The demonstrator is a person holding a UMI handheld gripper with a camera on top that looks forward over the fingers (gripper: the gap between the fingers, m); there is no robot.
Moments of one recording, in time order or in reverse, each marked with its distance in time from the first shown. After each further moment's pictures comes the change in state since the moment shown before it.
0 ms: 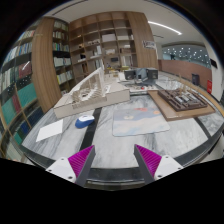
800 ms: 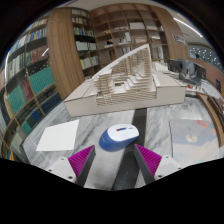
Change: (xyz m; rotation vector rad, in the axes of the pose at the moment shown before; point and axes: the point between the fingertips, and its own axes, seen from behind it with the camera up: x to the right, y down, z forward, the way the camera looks) arm -0.157 -0.017 0.212 -0.121 -0.260 -0.122
